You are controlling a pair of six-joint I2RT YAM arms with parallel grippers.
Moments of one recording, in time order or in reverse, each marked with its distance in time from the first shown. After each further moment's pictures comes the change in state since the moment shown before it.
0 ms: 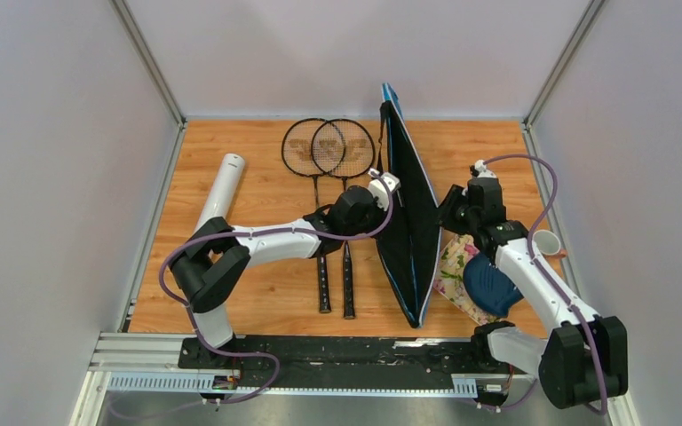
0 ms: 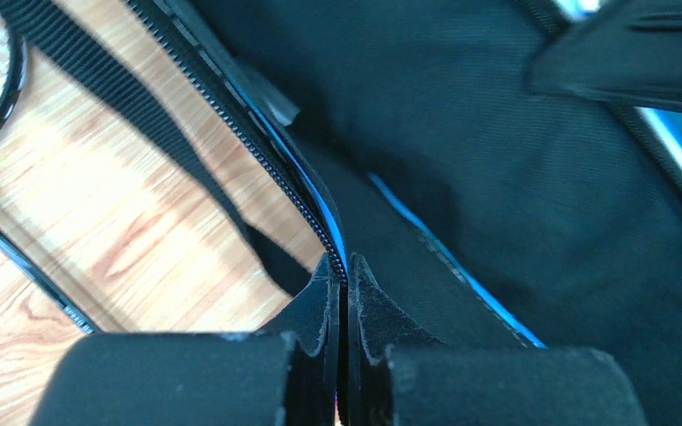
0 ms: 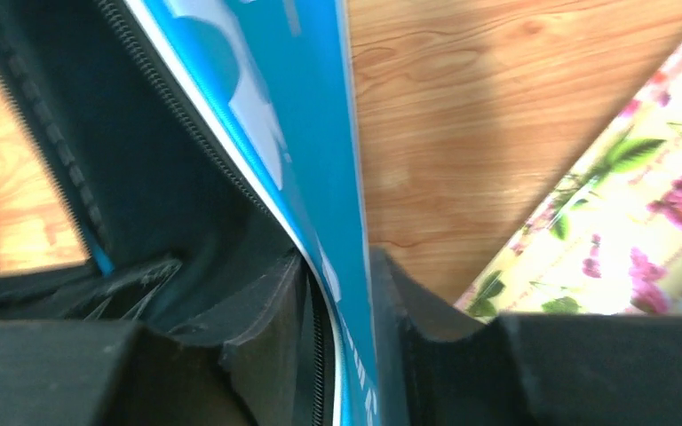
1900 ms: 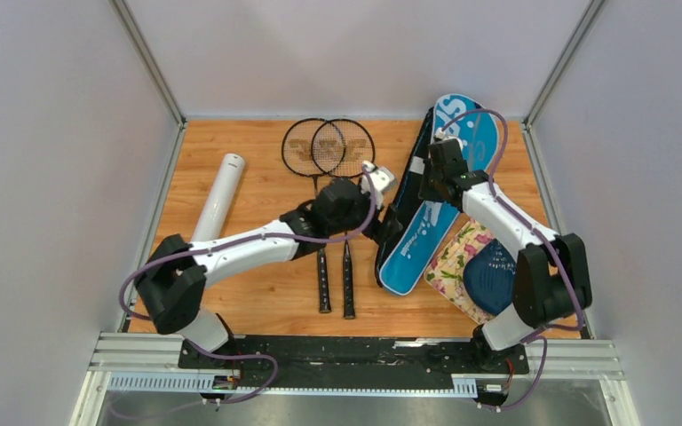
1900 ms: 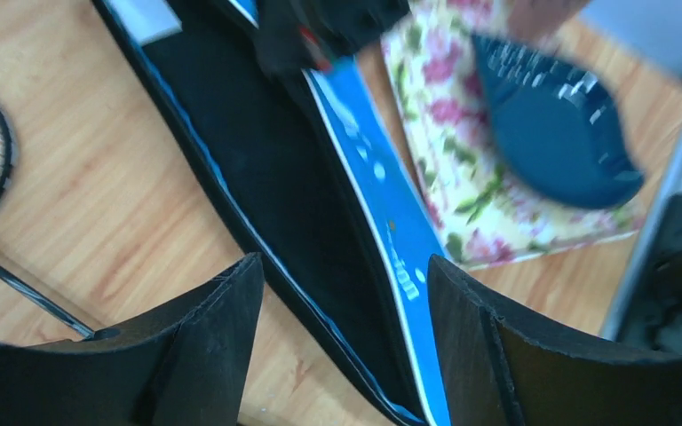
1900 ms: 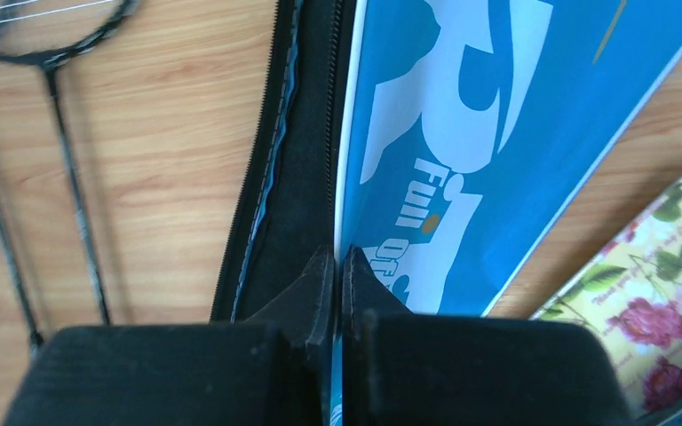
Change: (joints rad) left arm -0.058 -0.175 -0.011 -0.106 0.090 0.104; right arm 0.124 0.512 0.491 -0.213 0.263 -0.138
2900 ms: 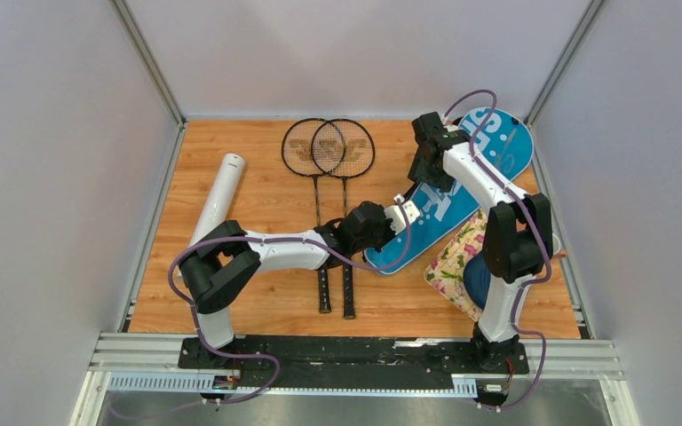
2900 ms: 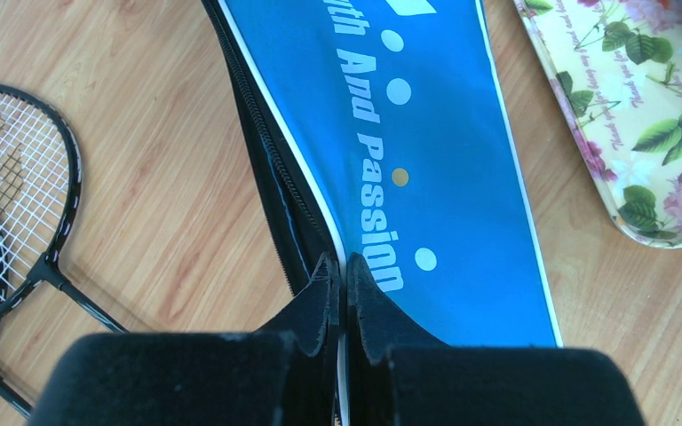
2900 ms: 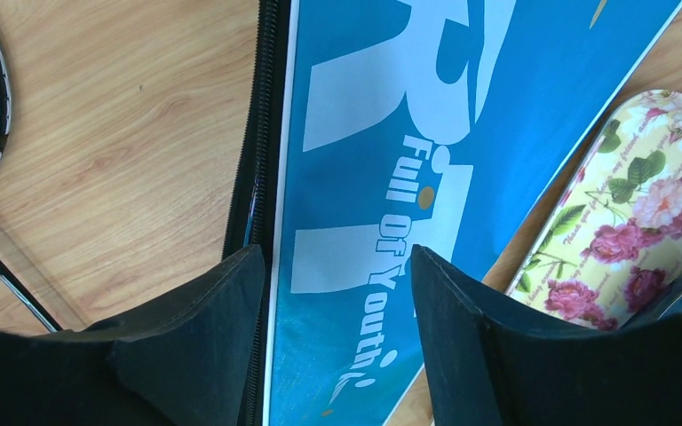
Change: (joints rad) left arm -0.056 0.198 -0.016 0.160 -0.174 0.296; right arm -0.013 0.290 0.420 -0.391 0.164 0.243
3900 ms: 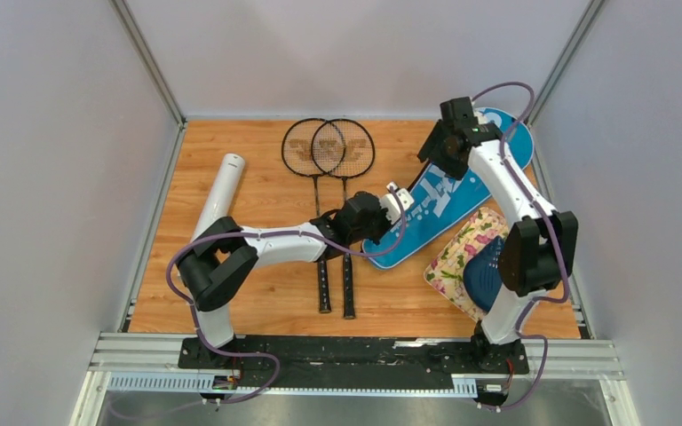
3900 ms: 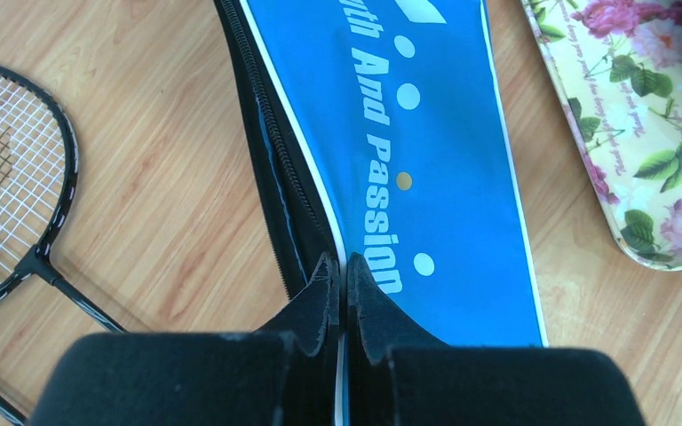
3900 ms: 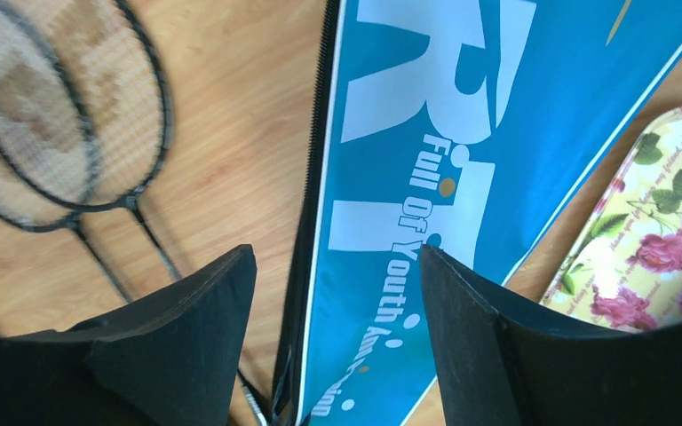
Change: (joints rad) left arm 0.063 0.000 0.033 -0.033 0.069 -0.081; right arm -0.103 -0.159 0.005 0.057 -0.192 0.052
